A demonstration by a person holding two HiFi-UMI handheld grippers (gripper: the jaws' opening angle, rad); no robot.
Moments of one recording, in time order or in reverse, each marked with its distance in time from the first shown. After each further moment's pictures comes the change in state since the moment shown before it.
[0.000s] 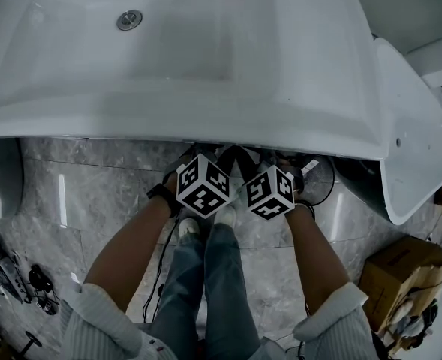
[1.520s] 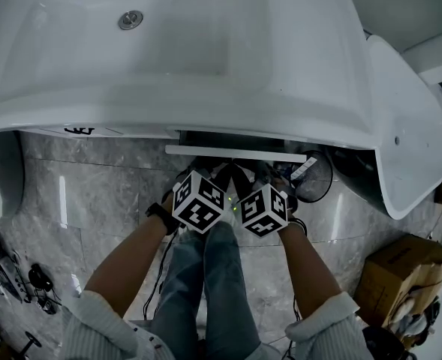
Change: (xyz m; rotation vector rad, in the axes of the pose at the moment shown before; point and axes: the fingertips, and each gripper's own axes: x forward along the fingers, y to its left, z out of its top) left arm -0.024 -0.046 -0.025 -0.138 0.051 -0.047; right arm -0.028 0.049 -0.014 0.083 0.025 0.033
